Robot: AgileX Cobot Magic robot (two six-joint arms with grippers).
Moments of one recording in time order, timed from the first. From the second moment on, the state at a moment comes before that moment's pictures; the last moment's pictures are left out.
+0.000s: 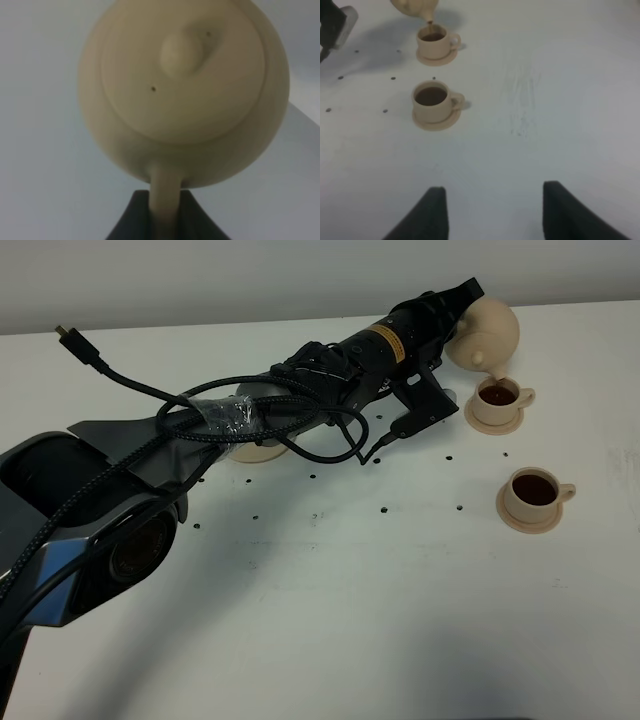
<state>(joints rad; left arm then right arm) -0.65 2.44 -1.86 0.19 -0.32 2.05 -0.07 -0.01 -0.49 0.10 1.09 -0.11</state>
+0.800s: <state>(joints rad) -0.65 2.44 -1.86 0.21 -0.34 2.08 -0.07 -0.01 -0.49 0.10 1.09 -0.11</state>
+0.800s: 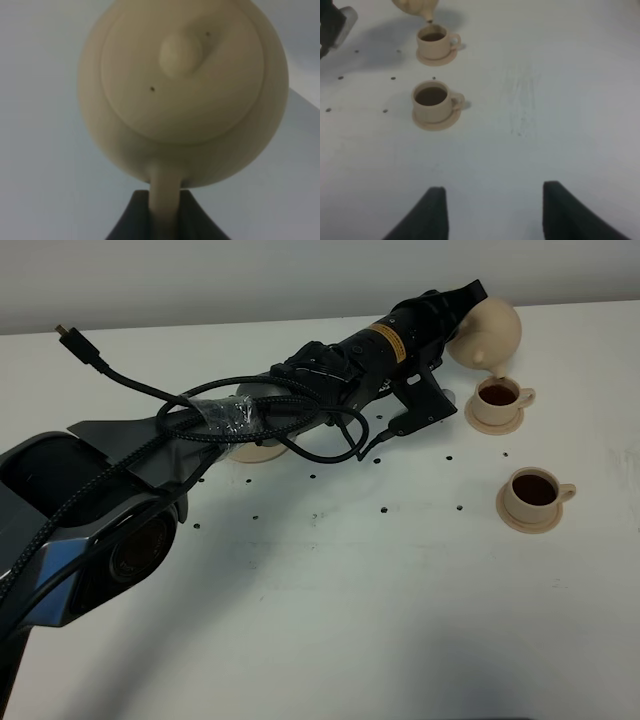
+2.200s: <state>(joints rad) -0.64 2.37 -1.86 -0.26 -0.13 2.04 -0.07 -0.01 -0.49 0.10 1.09 -0.11</state>
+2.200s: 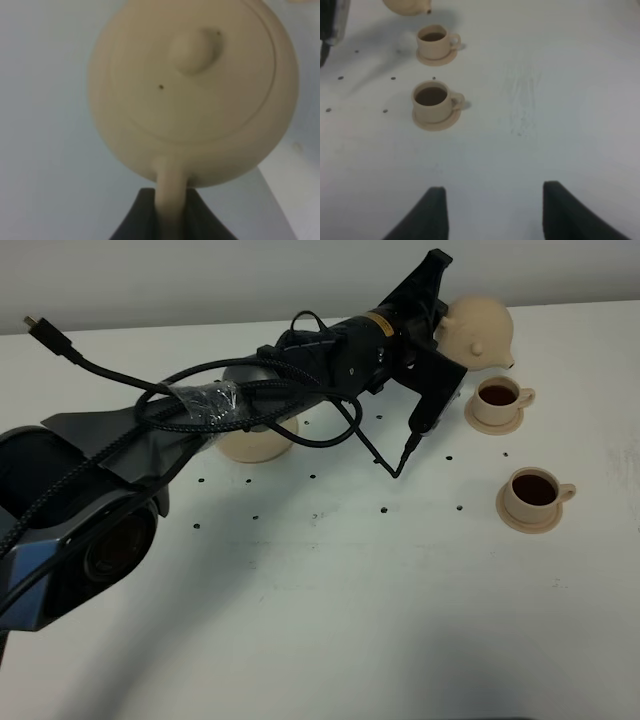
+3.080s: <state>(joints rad) -0.53 2.25 -1.86 -0.42 0.43 1.32 -0.07 -0.01 -0.49 0.10 1.09 -0.11</state>
